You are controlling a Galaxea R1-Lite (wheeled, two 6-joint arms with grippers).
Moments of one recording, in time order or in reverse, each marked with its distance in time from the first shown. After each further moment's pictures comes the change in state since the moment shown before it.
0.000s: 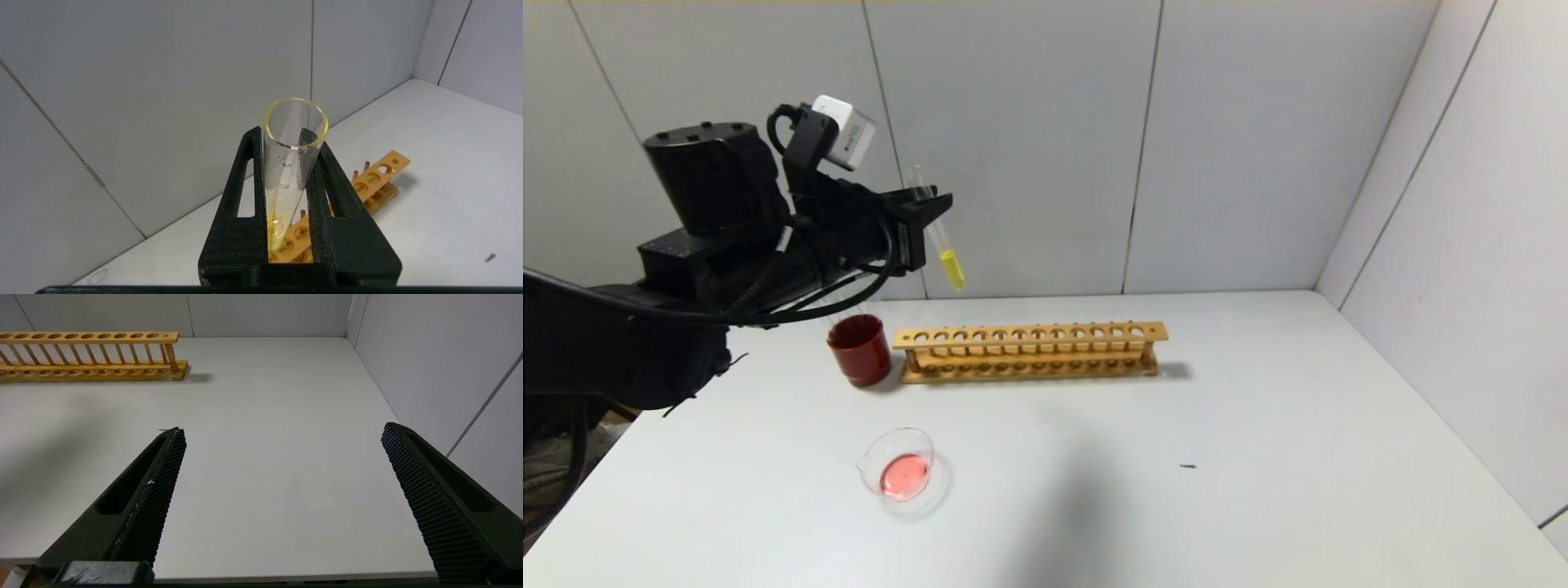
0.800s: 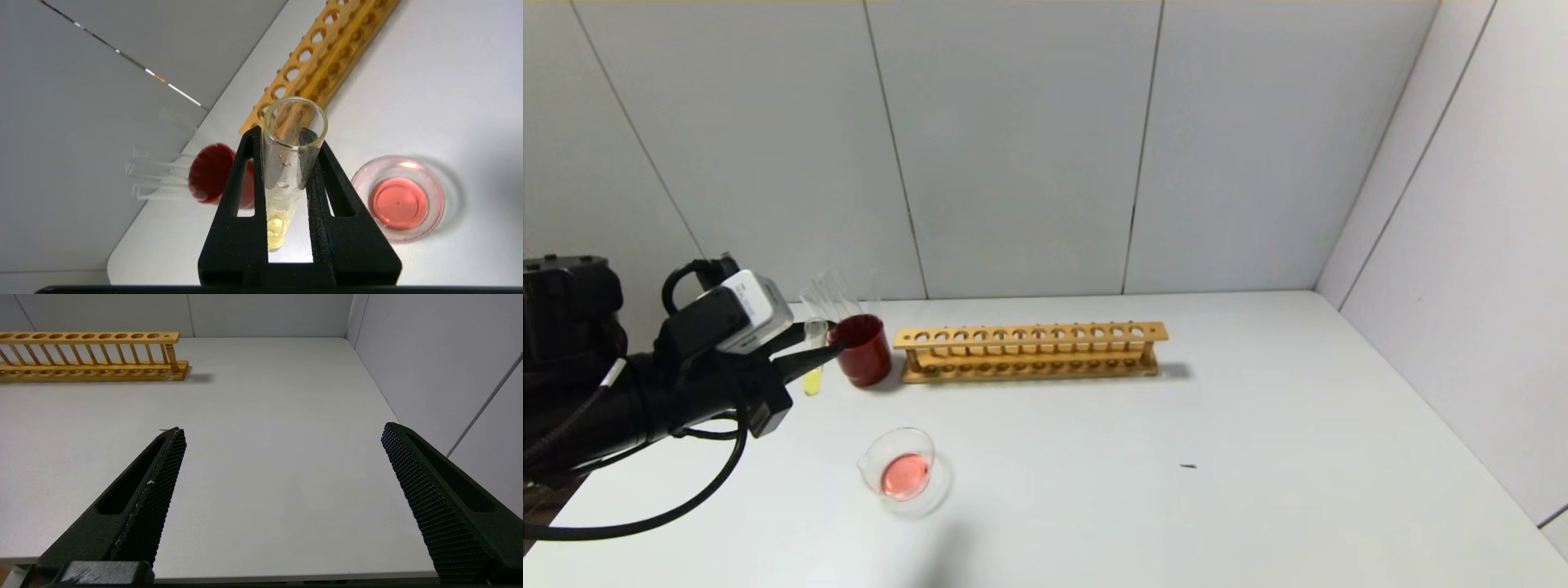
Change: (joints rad) left arm 0.257 -0.264 0.464 0.163 -0.190 0.639; right arm 0.000 0.000 0.000 0.000 0.000 0.000
